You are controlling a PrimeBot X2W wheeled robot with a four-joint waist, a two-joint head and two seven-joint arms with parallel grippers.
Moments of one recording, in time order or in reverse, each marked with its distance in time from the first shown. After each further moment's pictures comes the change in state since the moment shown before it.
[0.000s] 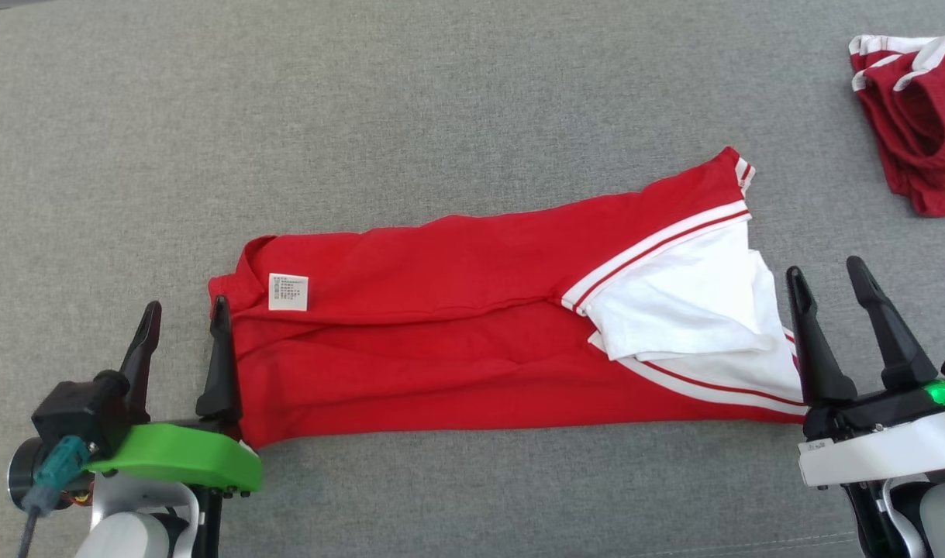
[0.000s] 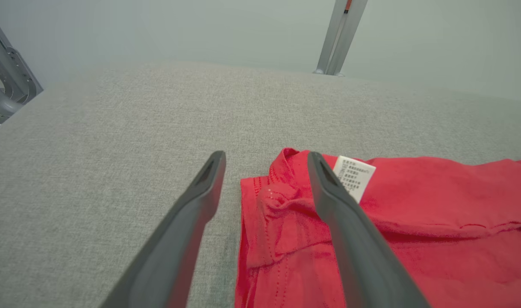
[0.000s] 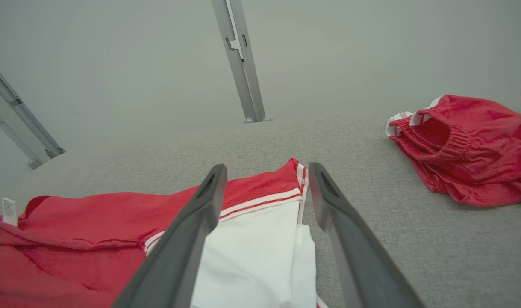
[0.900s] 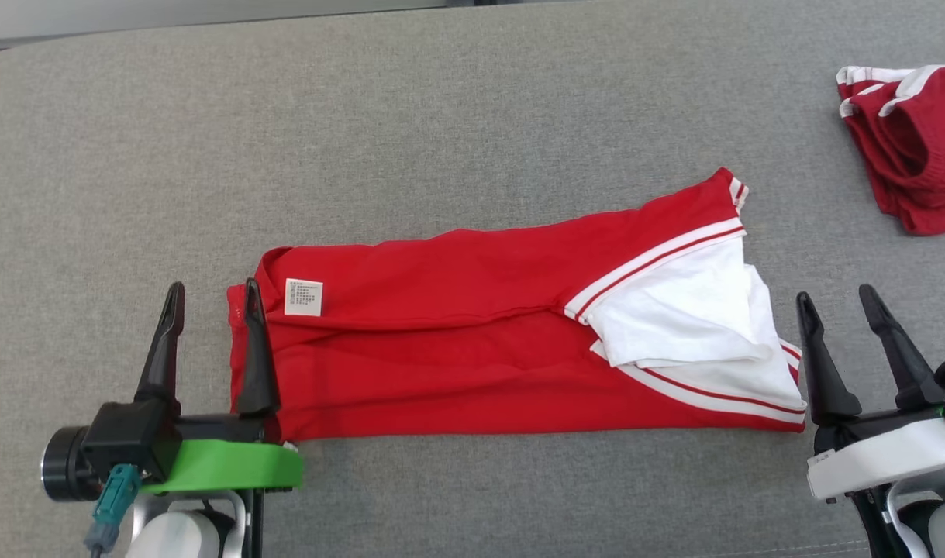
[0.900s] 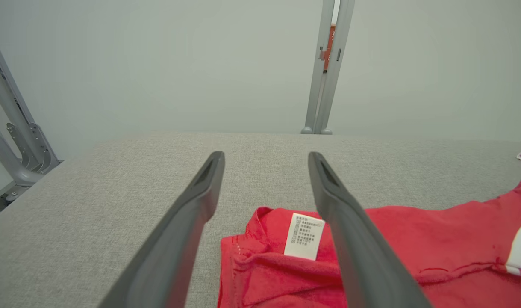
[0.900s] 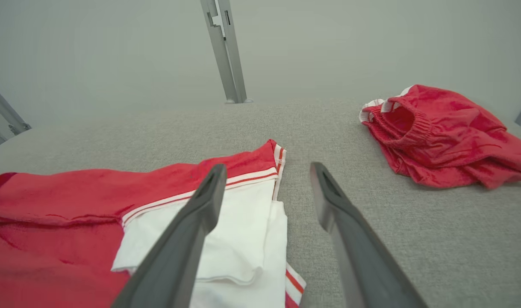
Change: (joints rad) left arm -0.001 -0.085 -0.034 -0.017 0.163 0.057 -0.153; right arm 0.039 0.072 -0.096 -0.006 -0.113 0.000 0.109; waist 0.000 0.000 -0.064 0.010
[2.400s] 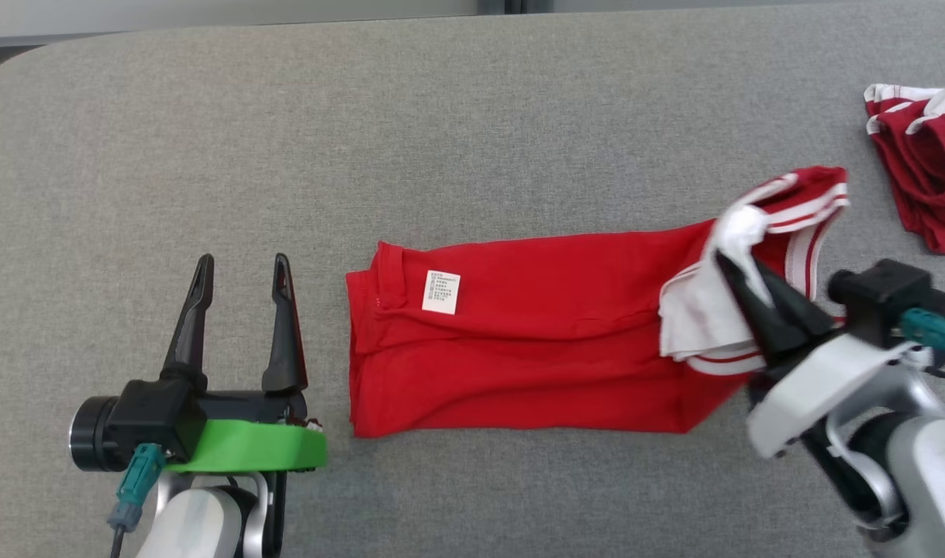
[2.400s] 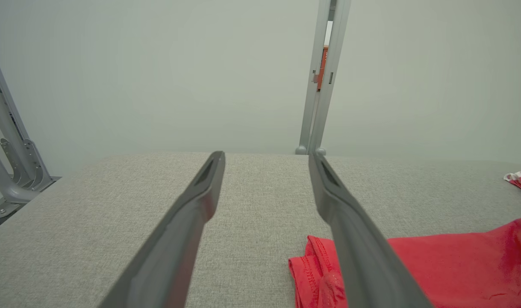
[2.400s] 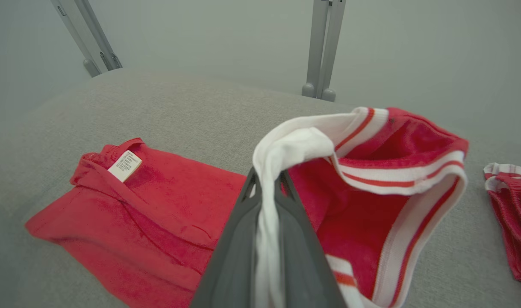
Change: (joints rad) left arm -0.052 -0.094 0.035 0.041 0.067 -0.096 -0.006; right arm -0.203 -0.188 0.220 -0.032 0.050 0.000 0.287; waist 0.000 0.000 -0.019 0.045
